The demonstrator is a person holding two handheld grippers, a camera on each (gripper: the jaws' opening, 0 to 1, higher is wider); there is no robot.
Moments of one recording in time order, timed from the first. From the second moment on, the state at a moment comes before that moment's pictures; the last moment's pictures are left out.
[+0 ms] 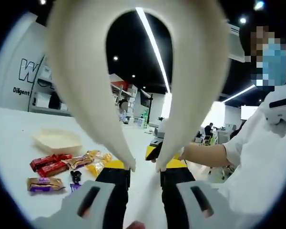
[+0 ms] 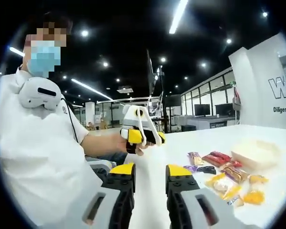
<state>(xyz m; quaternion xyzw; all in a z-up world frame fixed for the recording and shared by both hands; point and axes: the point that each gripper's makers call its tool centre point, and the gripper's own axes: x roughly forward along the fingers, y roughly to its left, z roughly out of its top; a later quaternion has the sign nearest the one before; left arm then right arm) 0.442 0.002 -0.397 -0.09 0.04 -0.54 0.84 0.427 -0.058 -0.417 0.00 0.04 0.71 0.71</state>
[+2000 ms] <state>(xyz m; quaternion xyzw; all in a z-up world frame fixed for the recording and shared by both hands) 0.471 0.039 -0.424 0.05 0.07 -0.45 0.89 0.488 -0.073 -0.449 -0.10 0.12 0.52 0.84</state>
